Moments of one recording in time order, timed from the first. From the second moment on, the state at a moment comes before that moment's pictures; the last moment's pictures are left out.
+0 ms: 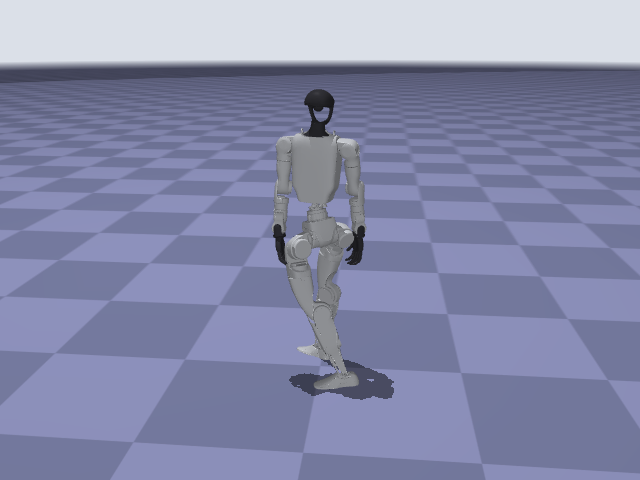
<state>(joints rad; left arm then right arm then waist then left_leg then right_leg) 0.12 0.01 0.33 1.56 0.32 0.12 -0.23 -0.25 -0.09 -0.18 1.63 -0.85 -0.01 0.14 -0.85 0.23 -0.05 0.15 0.08 1.21 0.09 -0.29 -0.23 -0.44 0.23 0.34 0.05 0.24 0.19</state>
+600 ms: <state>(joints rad) 0.06 0.05 0.31 1.49 0.32 0.11 -0.22 -0.05 -0.21 -0.36 1.70 -0.74 0.02 0.11 -0.43 0.15 -0.13 0.09 0.10 0.79 0.05 -0.24 -0.12 -0.22 0.06 0.01 0.03 0.05 -0.01</state>
